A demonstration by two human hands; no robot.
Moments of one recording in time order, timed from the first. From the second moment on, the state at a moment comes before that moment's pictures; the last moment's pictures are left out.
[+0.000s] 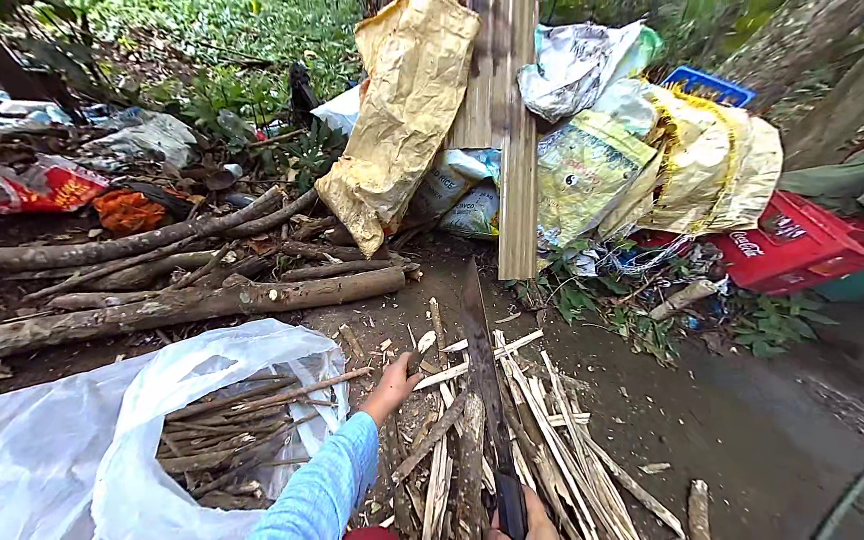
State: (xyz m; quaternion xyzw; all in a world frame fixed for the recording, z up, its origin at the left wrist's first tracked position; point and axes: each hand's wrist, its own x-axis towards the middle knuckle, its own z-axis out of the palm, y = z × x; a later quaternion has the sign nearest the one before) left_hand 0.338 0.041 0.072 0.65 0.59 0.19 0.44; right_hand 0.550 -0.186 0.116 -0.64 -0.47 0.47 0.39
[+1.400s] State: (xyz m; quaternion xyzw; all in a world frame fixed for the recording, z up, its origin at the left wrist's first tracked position) left_hand 0.361 0.049 0.063 0.64 0.63 0.13 0.42; right_hand 0.523 -0.158 0.136 -0.67 -0.59 0.31 0.32
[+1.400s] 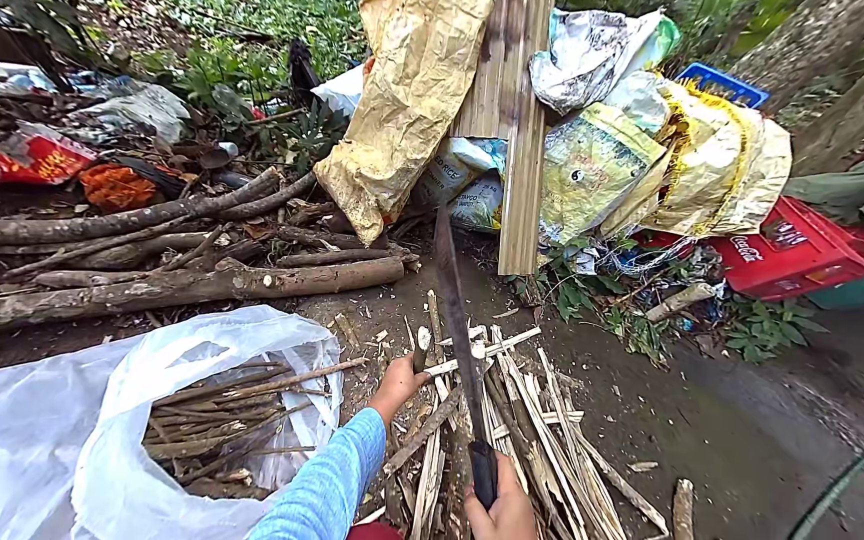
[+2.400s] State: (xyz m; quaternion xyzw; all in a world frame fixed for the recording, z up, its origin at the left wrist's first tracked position) left_hand 0.348 0.053 0.060 0.63 0.62 0.15 0.43; right_hand 0.505 -0.123 0.121 -0.72 -0.57 0.37 0.13
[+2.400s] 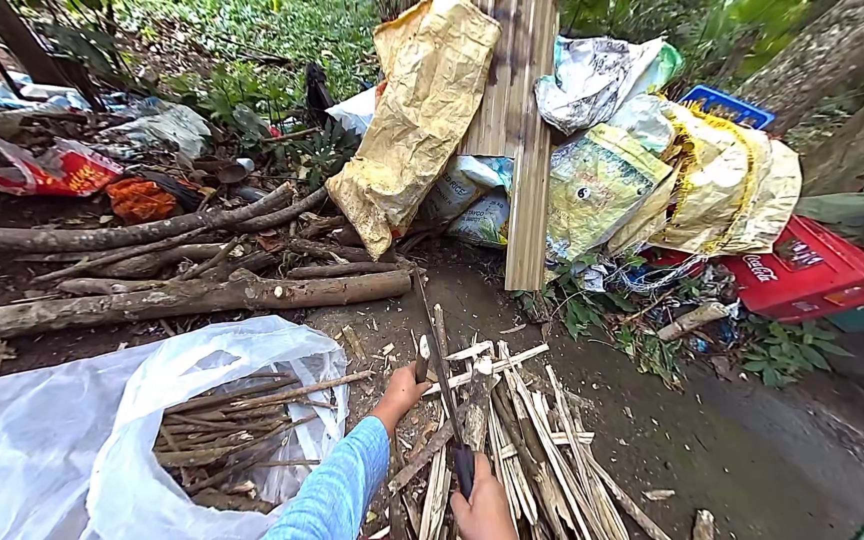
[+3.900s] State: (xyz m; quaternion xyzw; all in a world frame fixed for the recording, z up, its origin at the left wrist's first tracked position) left_hand 0.292 0.034 0.125 0.56 0.55 0.37 0.51; right_hand 0.520 -0.142 0.171 -0.66 -0.58 0.33 0.34
